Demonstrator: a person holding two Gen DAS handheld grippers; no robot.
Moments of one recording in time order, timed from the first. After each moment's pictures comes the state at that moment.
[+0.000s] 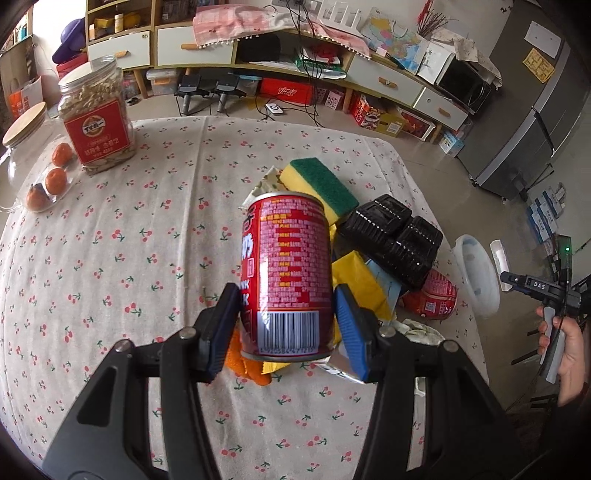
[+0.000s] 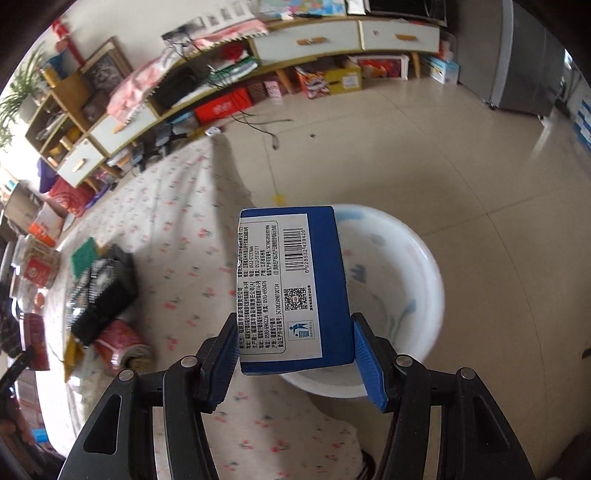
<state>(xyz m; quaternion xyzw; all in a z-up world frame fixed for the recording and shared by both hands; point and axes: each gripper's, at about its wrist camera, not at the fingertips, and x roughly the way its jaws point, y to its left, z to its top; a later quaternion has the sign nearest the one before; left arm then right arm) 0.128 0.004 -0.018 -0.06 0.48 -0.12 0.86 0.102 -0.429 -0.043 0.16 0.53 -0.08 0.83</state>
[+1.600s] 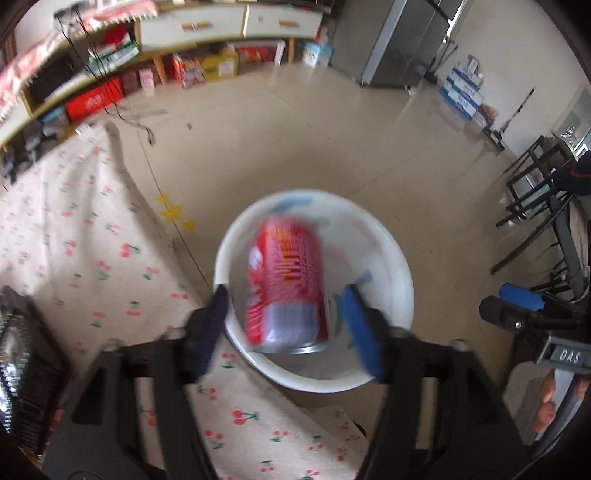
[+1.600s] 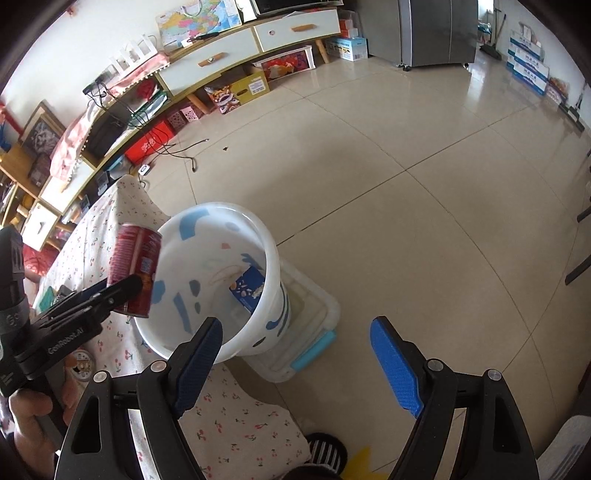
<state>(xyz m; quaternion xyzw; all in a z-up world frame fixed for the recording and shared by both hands) 0.154 -0.341 -0.048 0.08 0.49 -0.33 0.80 0.014 -0.532 -0.038 0.24 0.50 -0.18 0.82</state>
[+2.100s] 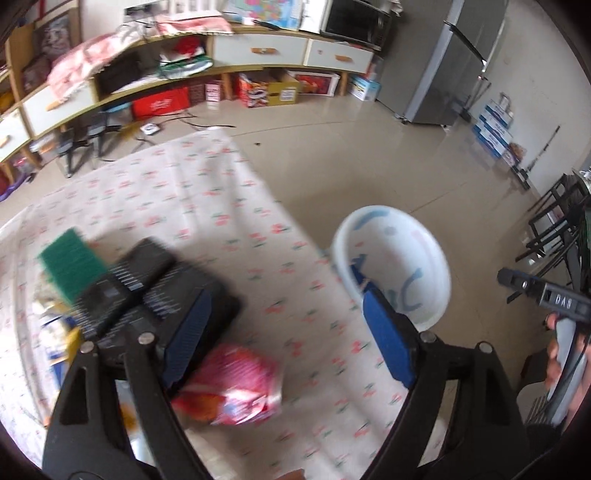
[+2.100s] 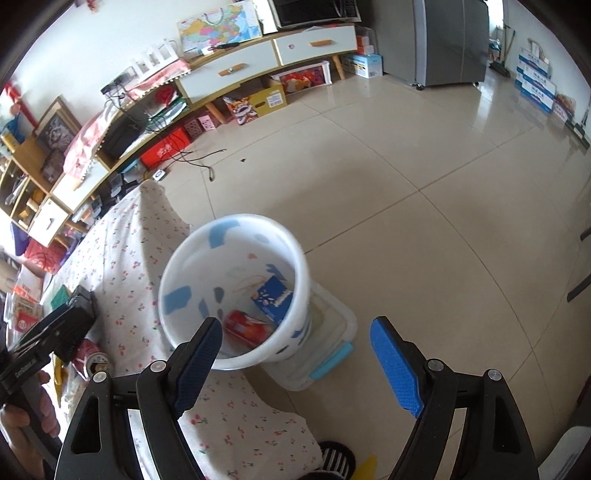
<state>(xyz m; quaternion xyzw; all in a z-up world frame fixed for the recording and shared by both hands) 0.152 -0.215 -0.012 0.06 0.47 -0.26 0.84 0.029 -0.499 -0.017 0.21 0.47 -0.16 0.84</state>
